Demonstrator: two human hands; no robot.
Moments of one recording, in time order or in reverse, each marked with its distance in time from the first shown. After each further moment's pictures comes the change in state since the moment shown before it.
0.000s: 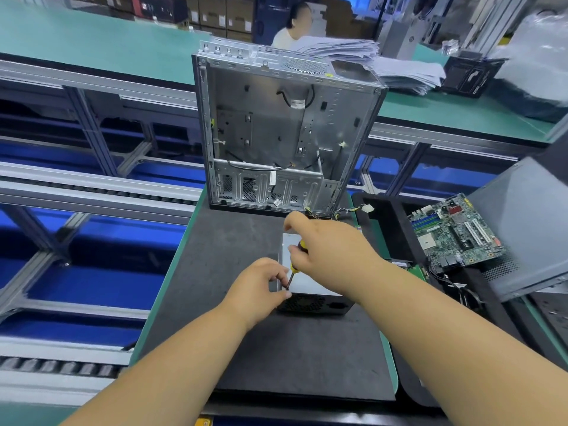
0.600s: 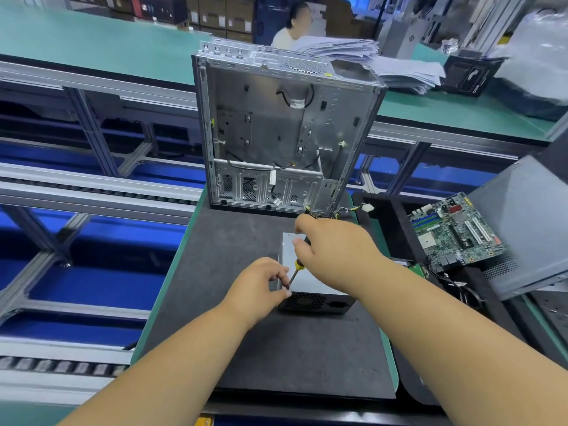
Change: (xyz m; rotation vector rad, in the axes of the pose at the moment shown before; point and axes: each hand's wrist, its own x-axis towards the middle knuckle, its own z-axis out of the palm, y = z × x) left_hand -0.001 0.001 0.000 -0.012 0.004 -0.015; right_hand 0.001 0.006 0.003 -0.025 0.000 0.106
